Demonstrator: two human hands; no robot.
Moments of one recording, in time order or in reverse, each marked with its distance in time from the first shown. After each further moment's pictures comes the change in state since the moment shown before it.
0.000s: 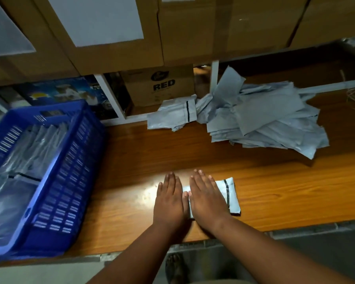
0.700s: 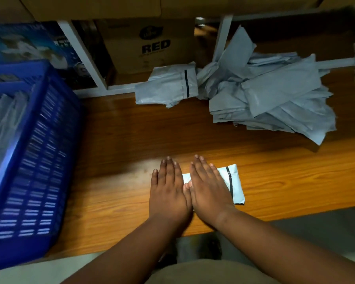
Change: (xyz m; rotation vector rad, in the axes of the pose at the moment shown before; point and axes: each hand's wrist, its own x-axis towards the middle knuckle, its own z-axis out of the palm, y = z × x) left_hand 0.004 -0.001 0.006 0.006 -0.039 0.025; right_hand 0.011 0.001 0.016 -0.075 -0.040 0.052
